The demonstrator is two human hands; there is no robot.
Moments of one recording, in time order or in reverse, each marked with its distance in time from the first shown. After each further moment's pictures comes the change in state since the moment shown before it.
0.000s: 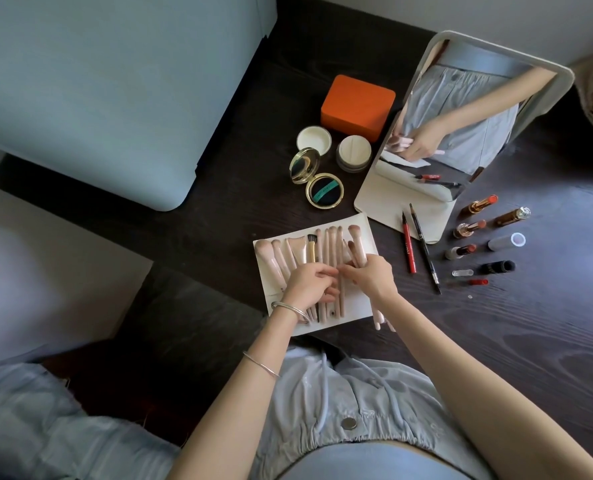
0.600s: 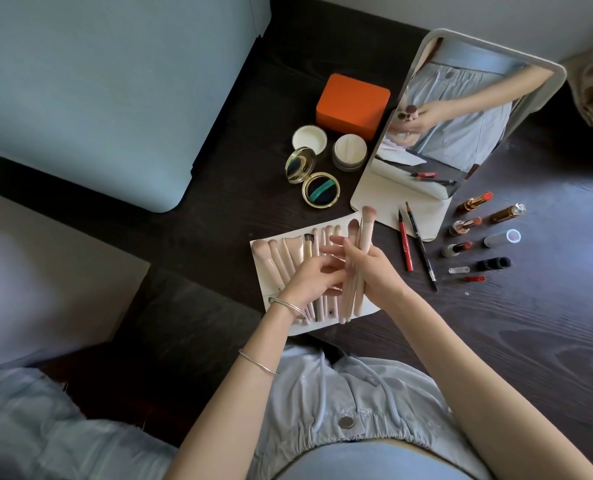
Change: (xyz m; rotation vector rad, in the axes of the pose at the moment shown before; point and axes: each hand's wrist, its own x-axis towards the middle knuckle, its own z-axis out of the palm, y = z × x) left_hand -0.008 0.018 0.001 -0.094 -0.177 0.084; right_hand -0.031 -0.030 -0.018 0.789 -0.364 -0.028
